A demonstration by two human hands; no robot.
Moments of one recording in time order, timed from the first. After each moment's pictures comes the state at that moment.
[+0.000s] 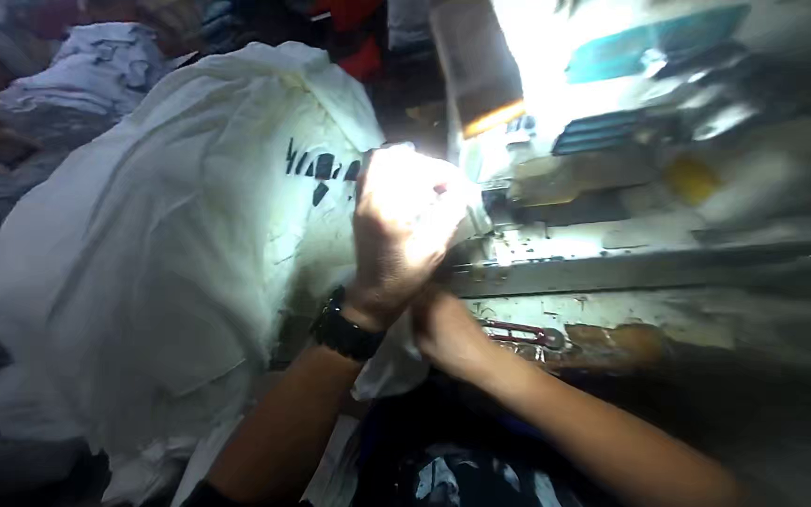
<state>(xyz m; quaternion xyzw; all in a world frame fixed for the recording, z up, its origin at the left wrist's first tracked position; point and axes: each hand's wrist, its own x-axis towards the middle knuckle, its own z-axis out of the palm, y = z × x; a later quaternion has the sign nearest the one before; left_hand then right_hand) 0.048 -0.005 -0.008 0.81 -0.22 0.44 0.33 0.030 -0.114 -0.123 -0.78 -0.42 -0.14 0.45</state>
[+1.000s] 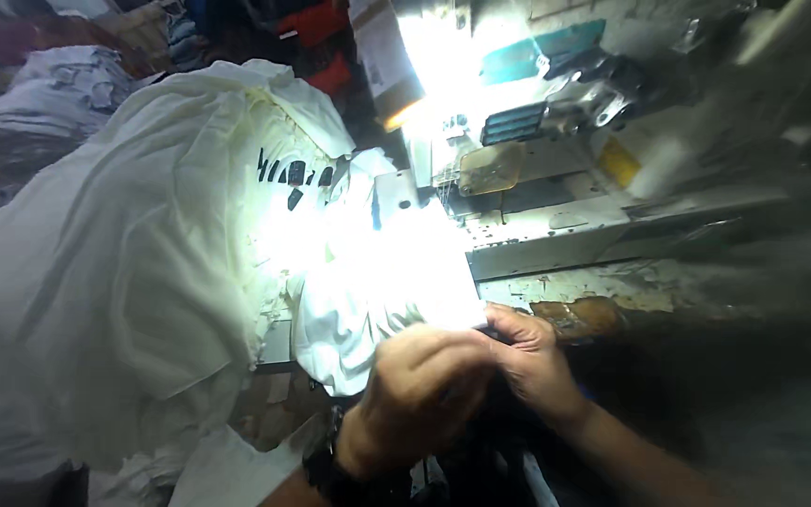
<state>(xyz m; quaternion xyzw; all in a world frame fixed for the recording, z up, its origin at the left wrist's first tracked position) -0.060 -0.034 -0.072 0.80 -0.34 0.30 0.39 -0.018 -0.196 -0.126 -0.64 -0.26 -0.11 0.71</state>
